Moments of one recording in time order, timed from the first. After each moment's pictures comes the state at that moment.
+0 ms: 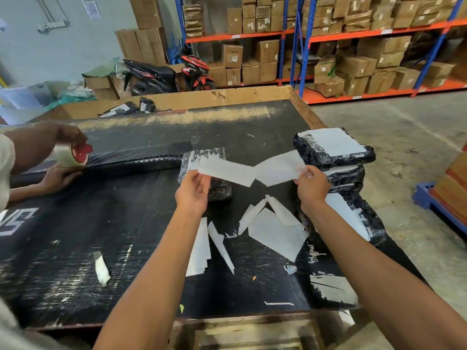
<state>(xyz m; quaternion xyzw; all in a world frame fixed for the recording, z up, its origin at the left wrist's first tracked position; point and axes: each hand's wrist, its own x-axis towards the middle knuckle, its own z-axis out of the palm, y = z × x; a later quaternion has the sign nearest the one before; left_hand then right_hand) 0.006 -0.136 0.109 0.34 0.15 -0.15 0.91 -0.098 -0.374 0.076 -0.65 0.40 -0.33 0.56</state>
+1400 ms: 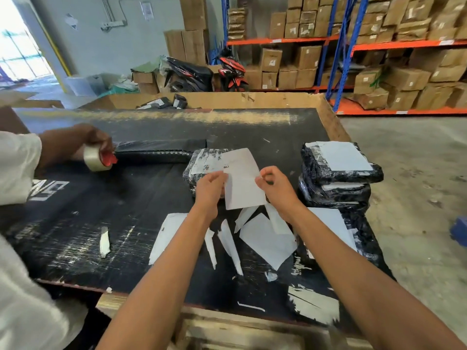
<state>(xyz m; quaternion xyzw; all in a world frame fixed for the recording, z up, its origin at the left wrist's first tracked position) -0.031 -0.181 0.100 0.68 0.04 -0.08 0.73 -0.093 -0.346 0.096 -0.75 0.11 -0.14 0.64</state>
